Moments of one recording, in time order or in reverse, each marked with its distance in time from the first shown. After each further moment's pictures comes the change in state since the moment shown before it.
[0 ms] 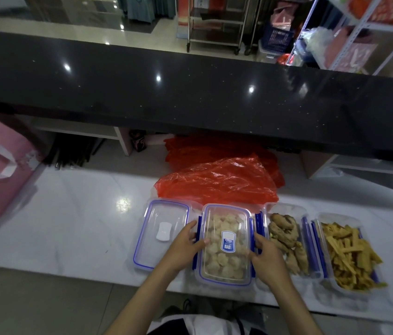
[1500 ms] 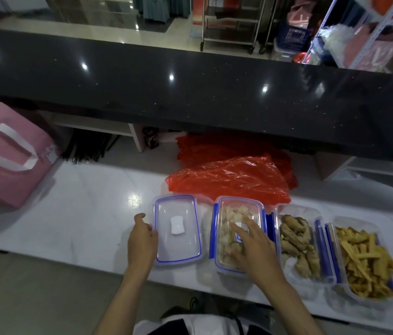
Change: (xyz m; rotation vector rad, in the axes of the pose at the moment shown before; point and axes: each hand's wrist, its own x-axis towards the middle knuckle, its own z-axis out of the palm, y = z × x) left_hand -0.011 -0.037 -0.092 0.460 0.737 0.054; right_hand 0.008 -0.019 0.030 -0.708 -0.073 -0.270
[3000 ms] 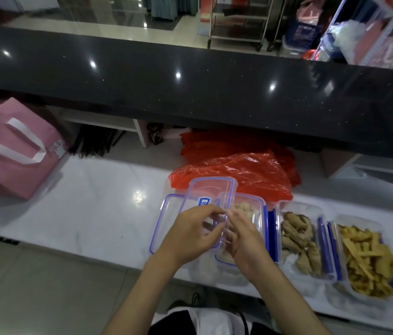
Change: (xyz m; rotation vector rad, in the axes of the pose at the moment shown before) left_hand -0.071 0.124 -0.019 -0.149 -0.343 0.808; right_hand -0.011 -0.071 -0.045 1.598 -0.181 0.281
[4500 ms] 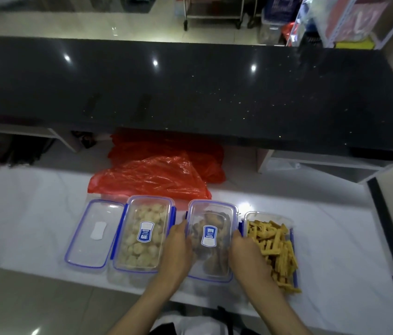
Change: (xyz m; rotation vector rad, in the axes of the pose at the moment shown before) left_hand 0.064 0.067 0.235 0.020 0.041 -0.567; right_hand -0.007 -0.082 -0.253 -1.619 0.177 0.011
